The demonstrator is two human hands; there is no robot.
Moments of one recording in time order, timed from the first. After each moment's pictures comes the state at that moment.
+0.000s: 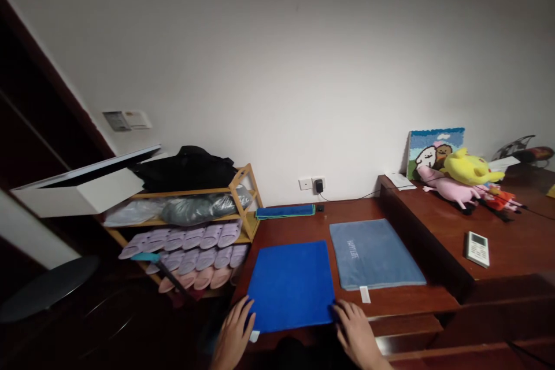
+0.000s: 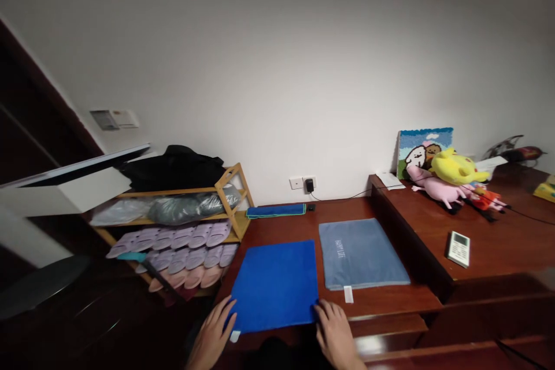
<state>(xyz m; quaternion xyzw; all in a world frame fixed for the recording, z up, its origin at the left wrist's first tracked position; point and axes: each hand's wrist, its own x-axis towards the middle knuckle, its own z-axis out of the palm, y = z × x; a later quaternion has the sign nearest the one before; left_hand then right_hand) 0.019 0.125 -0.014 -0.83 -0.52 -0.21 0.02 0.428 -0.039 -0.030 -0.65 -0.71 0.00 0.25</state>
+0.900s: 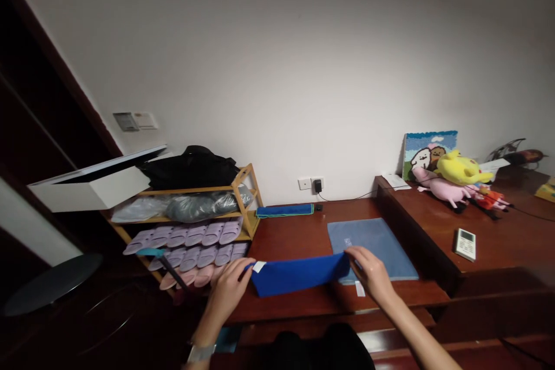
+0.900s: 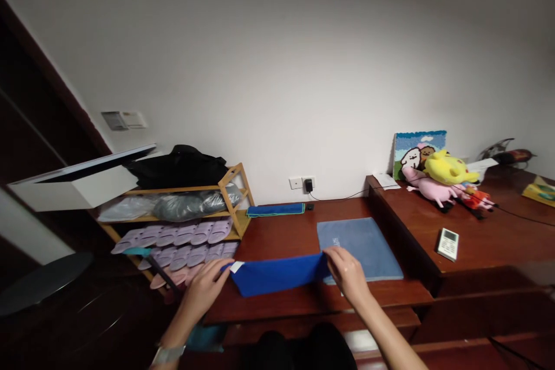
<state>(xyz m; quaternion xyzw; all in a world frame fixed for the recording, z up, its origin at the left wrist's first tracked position) 0.082 0.109 0.205 -0.84 -0.39 -0.37 0.04 0.494 -0.034 0.179 -0.55 -0.70 -0.12 0.43</state>
